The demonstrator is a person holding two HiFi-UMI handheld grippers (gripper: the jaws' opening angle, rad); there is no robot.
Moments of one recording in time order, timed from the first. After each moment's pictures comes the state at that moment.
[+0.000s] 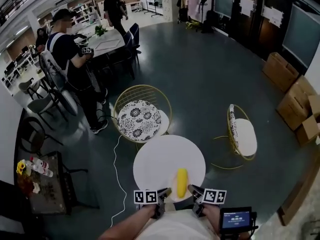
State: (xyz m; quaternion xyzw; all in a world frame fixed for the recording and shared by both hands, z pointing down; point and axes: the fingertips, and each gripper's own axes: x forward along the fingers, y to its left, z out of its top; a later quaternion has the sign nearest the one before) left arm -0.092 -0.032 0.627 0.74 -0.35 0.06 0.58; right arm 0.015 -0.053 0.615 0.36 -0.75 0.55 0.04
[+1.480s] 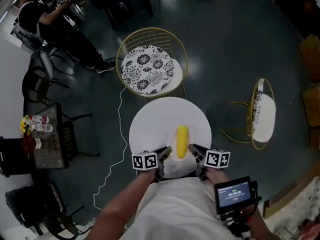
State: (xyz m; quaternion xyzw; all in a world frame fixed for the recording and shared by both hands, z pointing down) left arm -0.085 -0.159 0.675 0.67 -0.45 0.03 0.59; right arm 0.016 -0.202 0.668 0.24 -0.77 0.57 0.14
